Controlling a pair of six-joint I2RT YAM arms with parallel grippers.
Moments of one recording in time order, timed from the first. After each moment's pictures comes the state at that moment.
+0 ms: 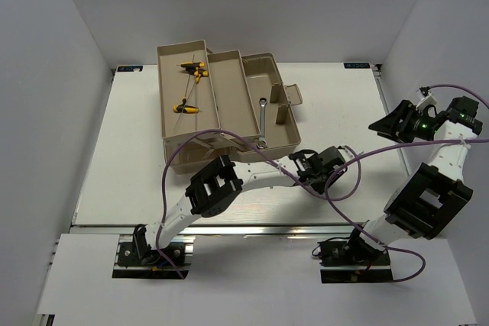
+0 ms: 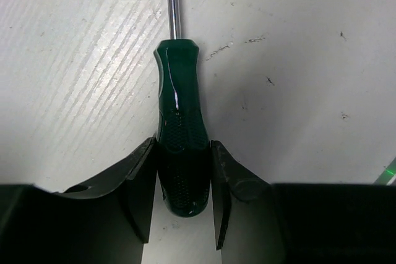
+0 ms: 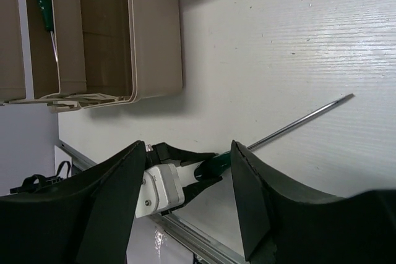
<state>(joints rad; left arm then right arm) -1.20 2.38 1.93 -0.42 -0.10 -0.19 -0.61 1.50 1.29 -0.96 -1.01 -0.21</state>
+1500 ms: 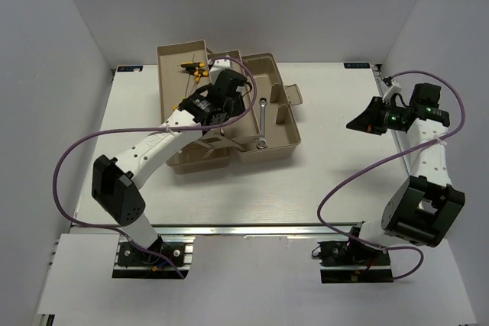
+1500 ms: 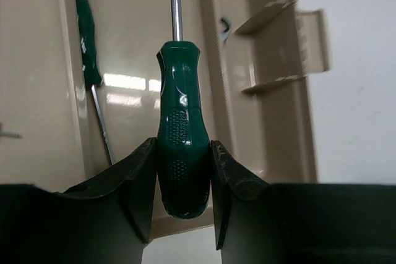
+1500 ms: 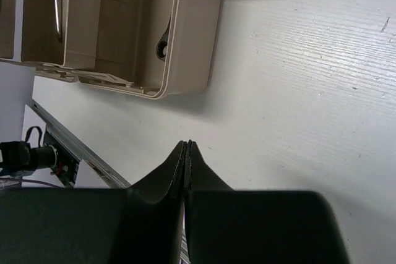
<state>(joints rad) -0.71 1.65 1.62 -0.60 -0.47 -0.65 -0.35 1.41 1.24 -0.83 -0.95 -0.16</state>
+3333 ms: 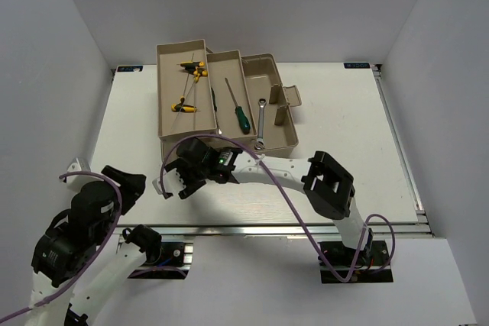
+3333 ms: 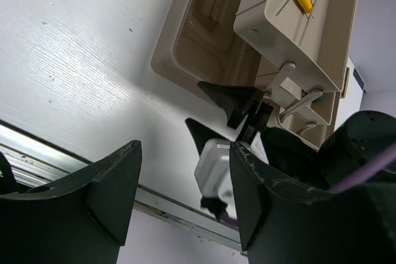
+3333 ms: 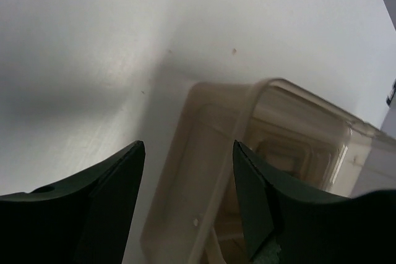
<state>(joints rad) -0.51 0.36 1.06 -1.29 -0.50 -1.06 1.23 2.05 1.66 -0.35 -0.20 -1.06</state>
